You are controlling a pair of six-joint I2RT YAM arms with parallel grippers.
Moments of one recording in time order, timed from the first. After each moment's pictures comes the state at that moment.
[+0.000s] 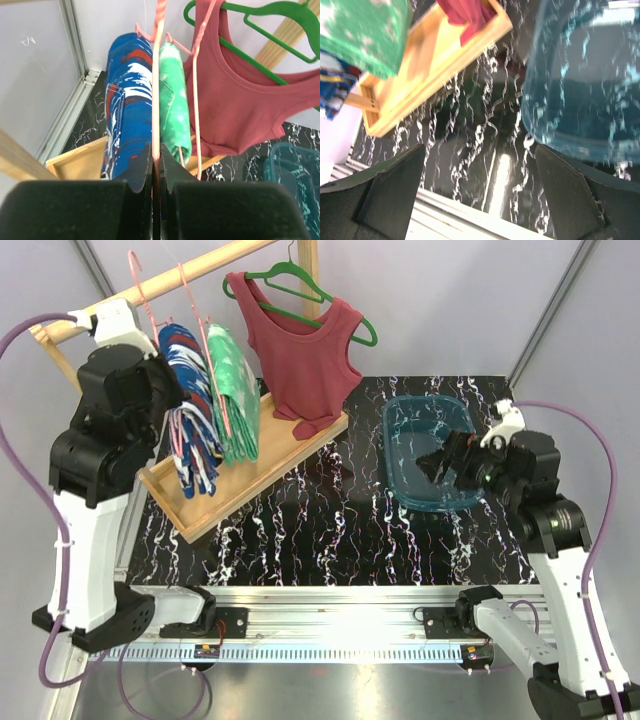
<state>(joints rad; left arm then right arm) -0.39 1.31 2.13 -1.02 -0.53 -0.31 0.19 0.81 1.17 -0.77 -0.26 0.41</state>
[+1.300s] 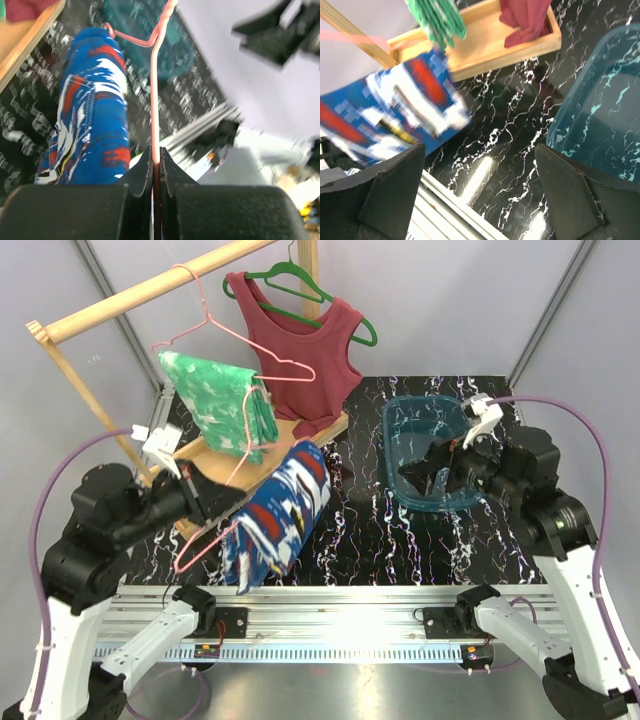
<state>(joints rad) -0.41 0.69 1.39 -1.02 0.40 -0.52 0.35 0.88 1.29 -0.73 -0.35 0.21</state>
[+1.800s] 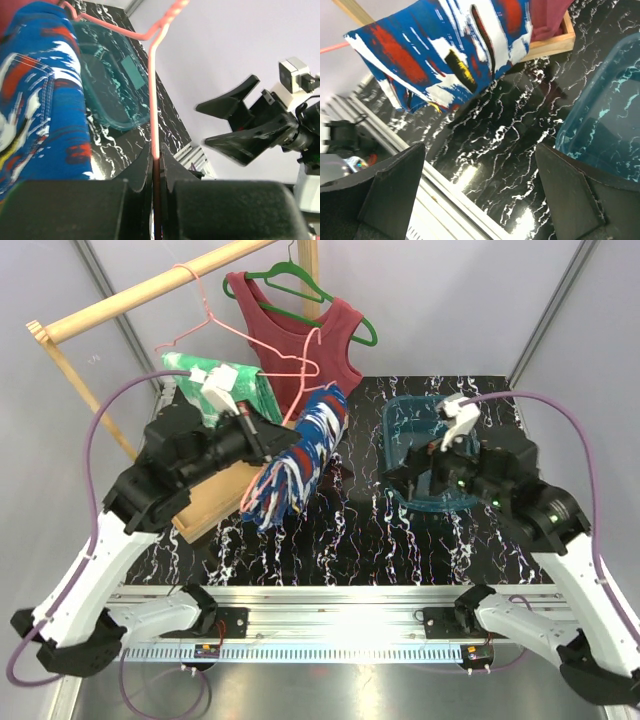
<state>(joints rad) -0.61 1.01 1.47 -0.59 0.22 -0.74 0.52 0.90 1.34 -0.77 -0.23 0.22</state>
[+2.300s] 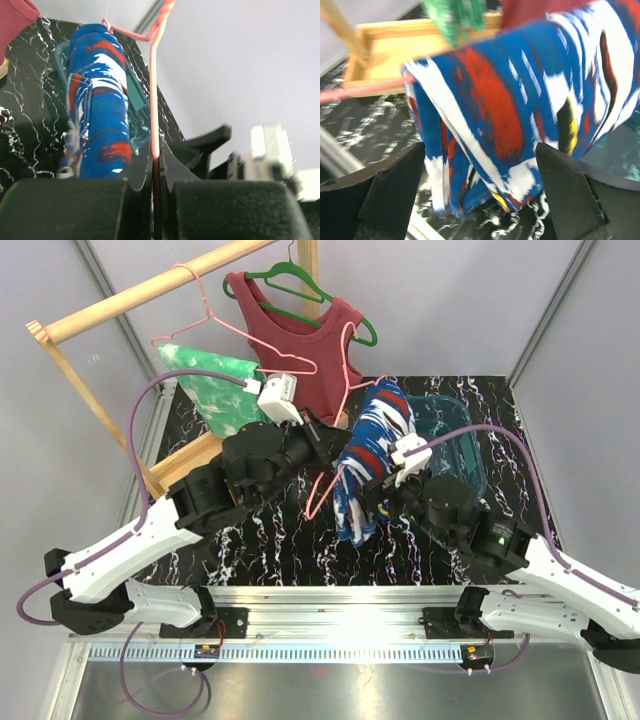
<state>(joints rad) -1.09 1.21 1.54 -0.43 -0.40 -0.73 1.06 0.90 1.08 -0.42 0.40 0.13</state>
